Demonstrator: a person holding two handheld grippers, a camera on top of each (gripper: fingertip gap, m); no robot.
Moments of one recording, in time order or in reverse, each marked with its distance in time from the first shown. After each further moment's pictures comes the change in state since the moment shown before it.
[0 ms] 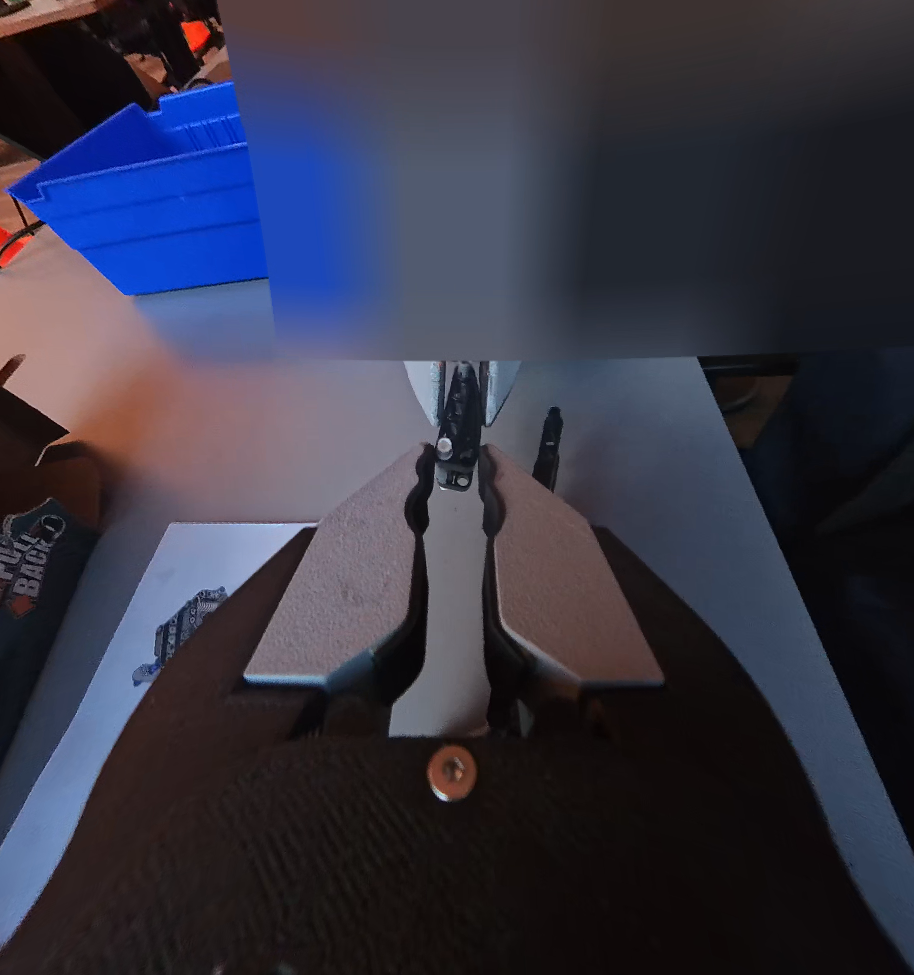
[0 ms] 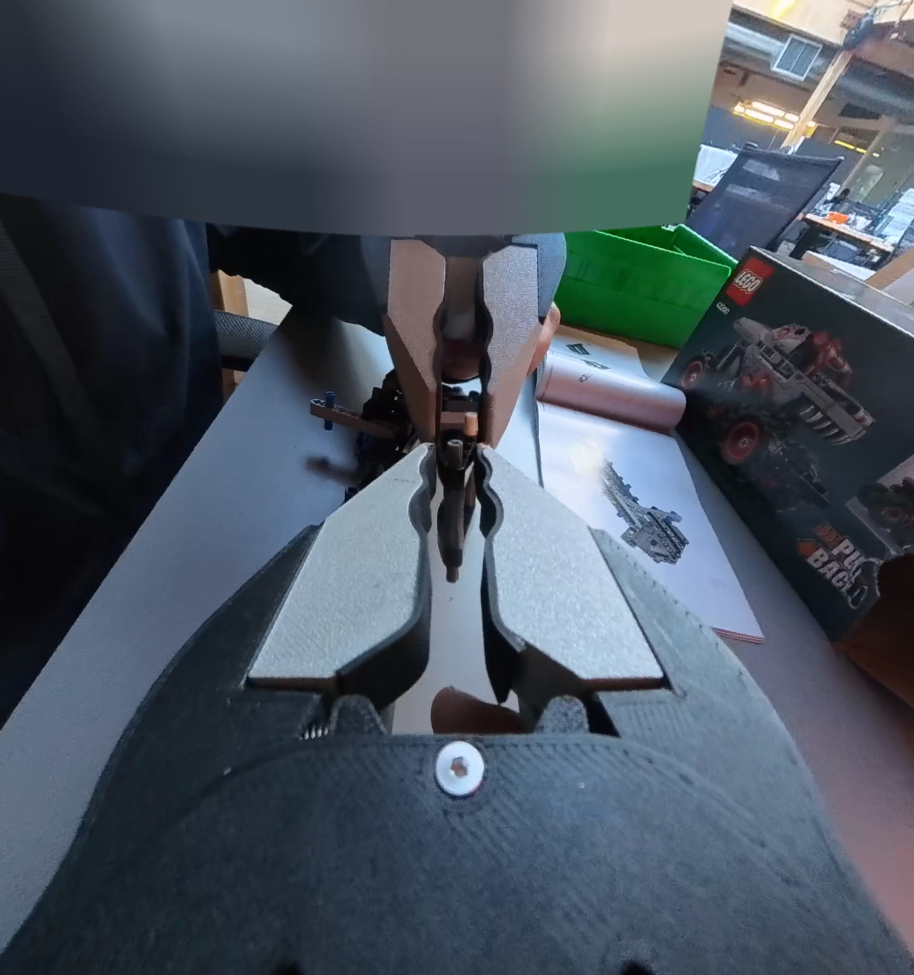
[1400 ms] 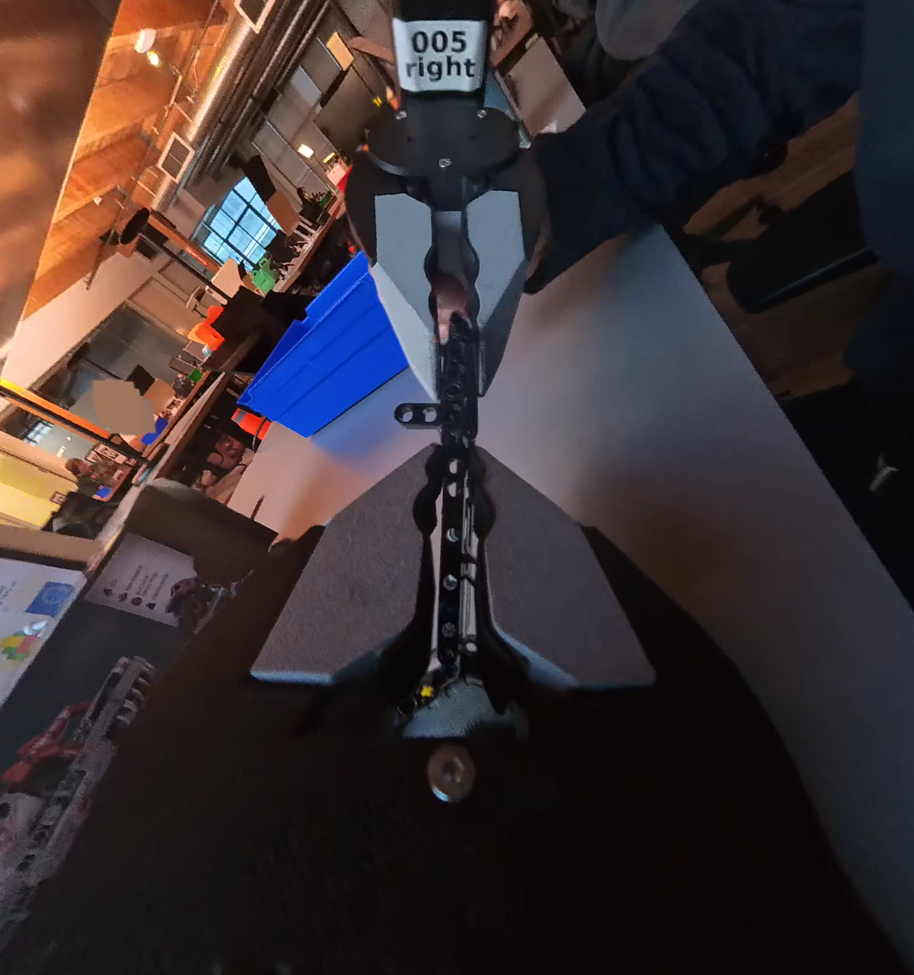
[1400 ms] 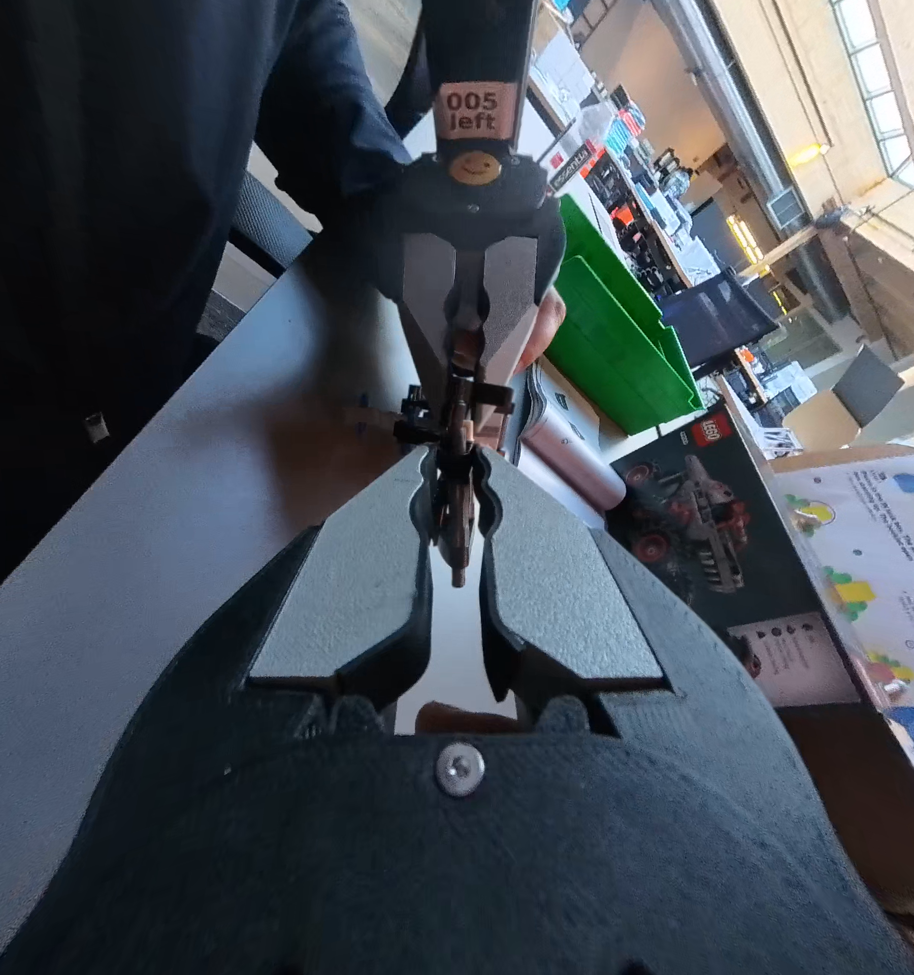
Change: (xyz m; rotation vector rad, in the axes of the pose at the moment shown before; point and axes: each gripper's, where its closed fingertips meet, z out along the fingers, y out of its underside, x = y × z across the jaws) left arm 0.036 -0.004 -0.033 0.148 -0.253 0.476; right arm -0.036 -0.019 0.008 -0.110 0.003 -0.508
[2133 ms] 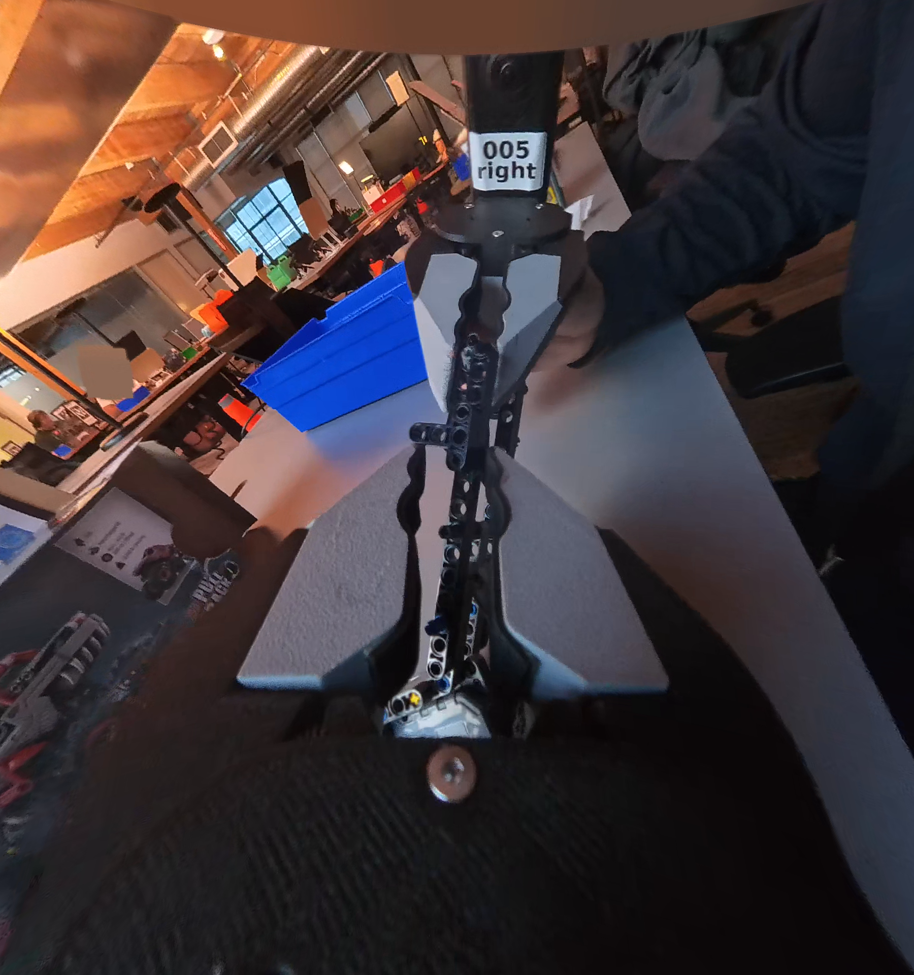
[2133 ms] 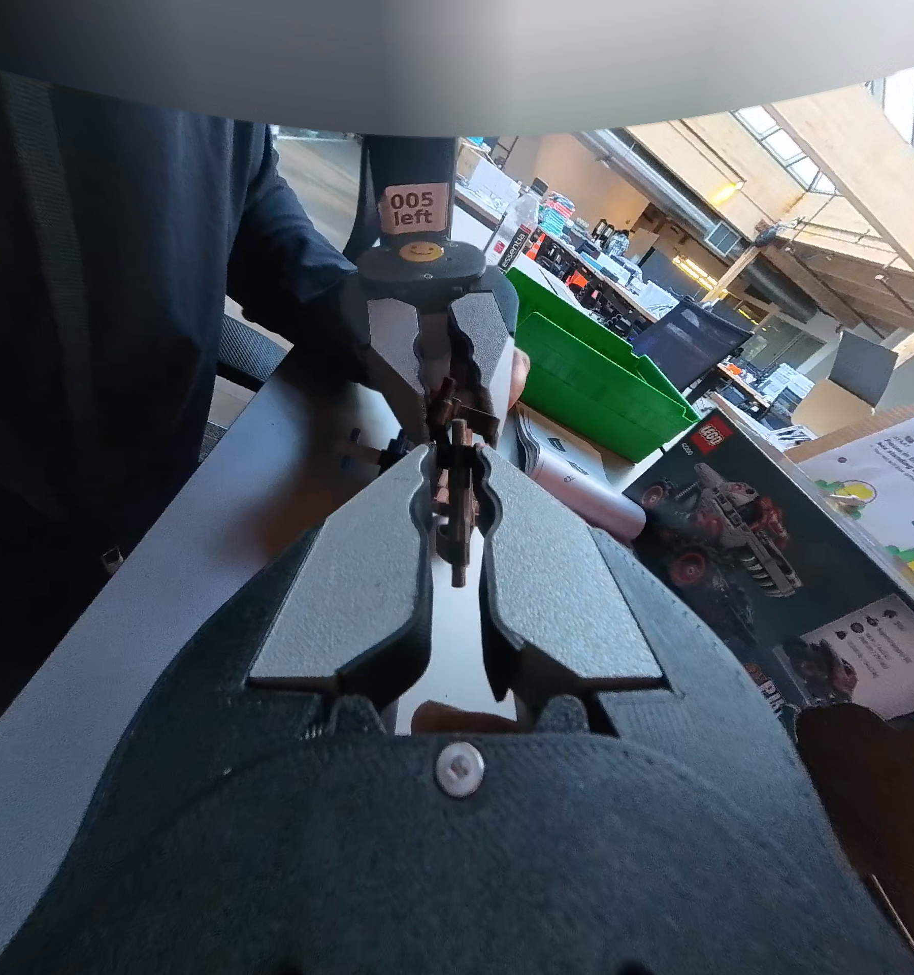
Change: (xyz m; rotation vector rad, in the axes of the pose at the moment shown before) left arm -0.010 -0.005 -0.008 0.070 -0.049 -0.187; right arm 0.010 -0.013 0.010 0.185 0.080 0.217
